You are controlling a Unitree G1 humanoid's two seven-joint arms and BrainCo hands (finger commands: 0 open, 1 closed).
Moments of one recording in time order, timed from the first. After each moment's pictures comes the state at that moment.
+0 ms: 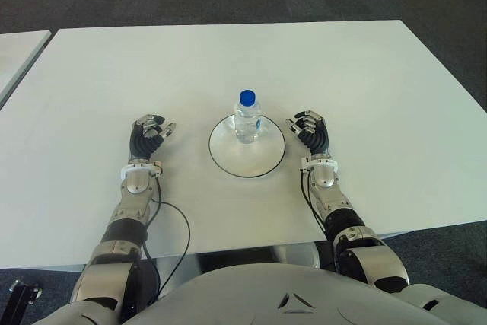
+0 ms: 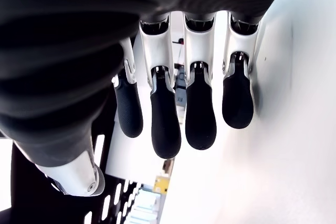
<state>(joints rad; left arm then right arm) -0.14 0.24 0.08 0.76 0.08 -0.43 0.19 -0.29 -0.06 0.02 0.85 -0.19 -0.54 -0.31</state>
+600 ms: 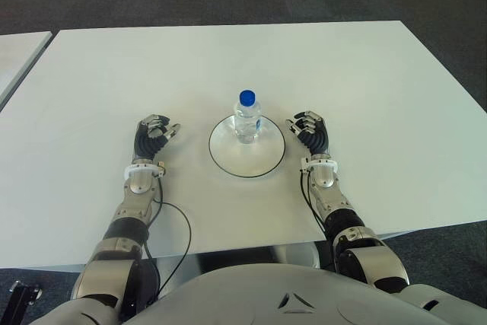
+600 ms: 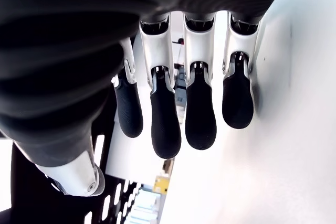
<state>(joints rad) -0.14 0.23 0.05 0.79 0.08 -0.47 0.19 -0.29 -0.06 0.02 0.85 -0.19 -0.54 -0.31</state>
